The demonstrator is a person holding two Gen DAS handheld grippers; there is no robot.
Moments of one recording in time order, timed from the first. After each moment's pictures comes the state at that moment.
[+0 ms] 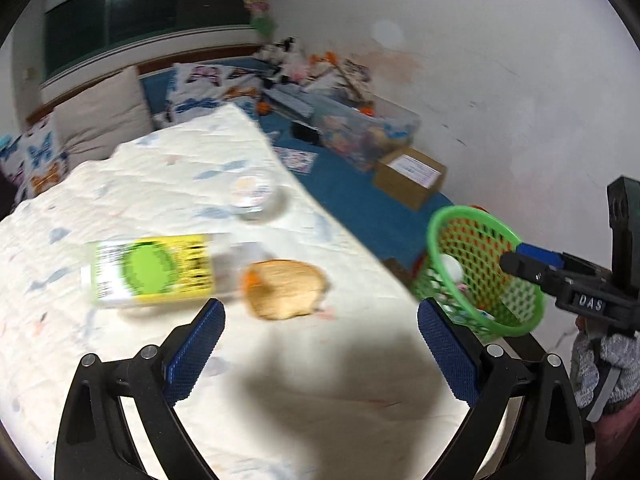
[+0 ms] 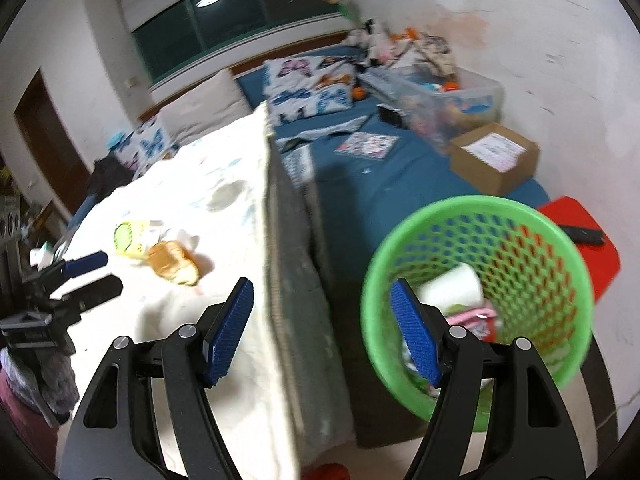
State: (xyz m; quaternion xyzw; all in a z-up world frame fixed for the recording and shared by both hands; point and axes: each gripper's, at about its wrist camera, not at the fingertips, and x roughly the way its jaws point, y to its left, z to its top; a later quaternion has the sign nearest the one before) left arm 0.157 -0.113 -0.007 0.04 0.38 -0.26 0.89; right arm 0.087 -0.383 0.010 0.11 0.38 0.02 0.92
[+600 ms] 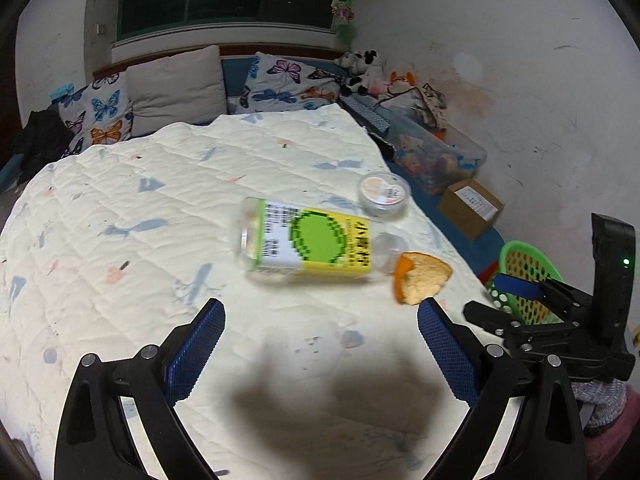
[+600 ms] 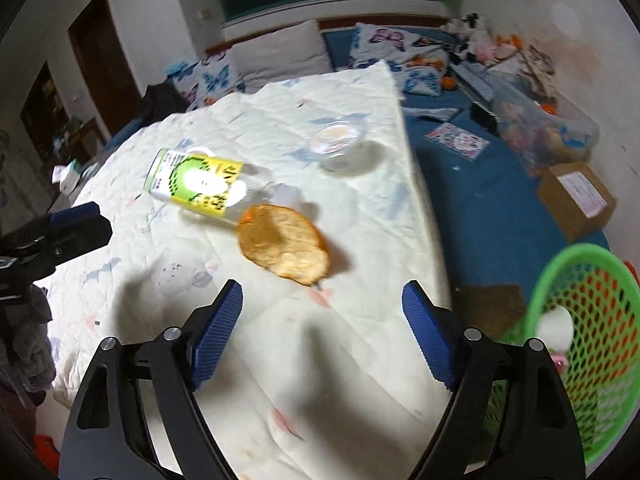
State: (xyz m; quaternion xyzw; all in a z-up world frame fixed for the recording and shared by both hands) left arm 0.170 -0.005 -0.015 -0.02 0.39 -0.16 0.91; right arm 0.154 -0.246 -0.023 0.02 0.41 0.14 0.90
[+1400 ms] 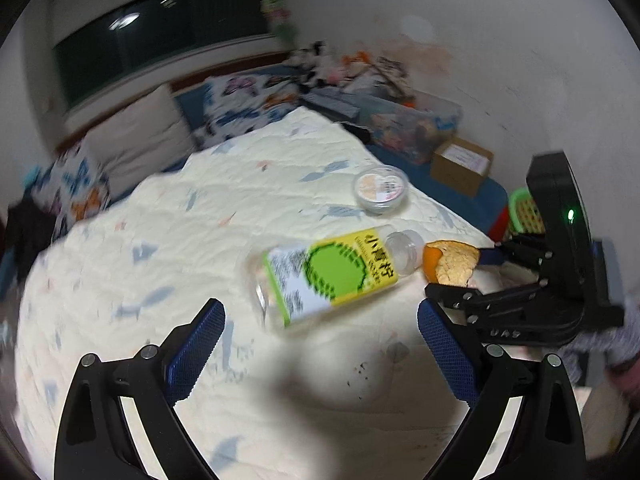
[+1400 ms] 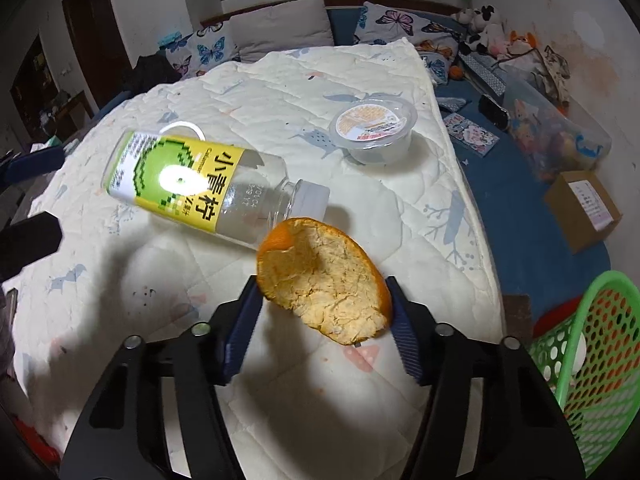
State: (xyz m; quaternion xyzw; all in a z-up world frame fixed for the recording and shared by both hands) left arm 0.199 -0.018 -0.007 0.13 0.35 -0.23 0.90; right arm 0.204 -0.214 -0.055 -0.01 0.45 0.12 0.89
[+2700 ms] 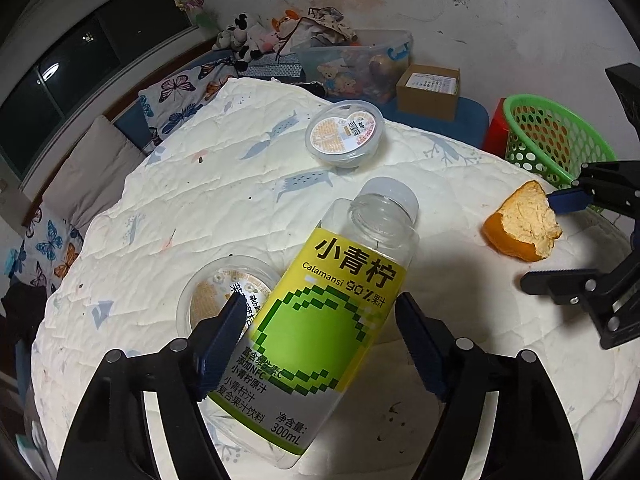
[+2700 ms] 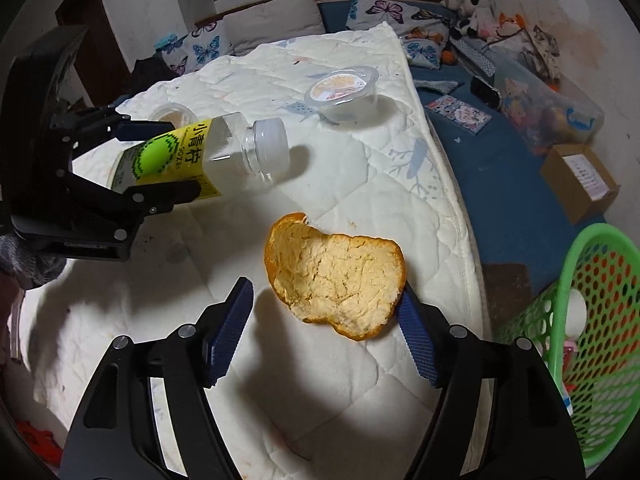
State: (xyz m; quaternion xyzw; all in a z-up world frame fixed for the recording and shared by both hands) left arm 0.247 -0.066 -0.060 0.26 0.38 -0.28 0.84; right arm 0.163 -0.232 -0.061 0.01 0.46 0.11 0.88
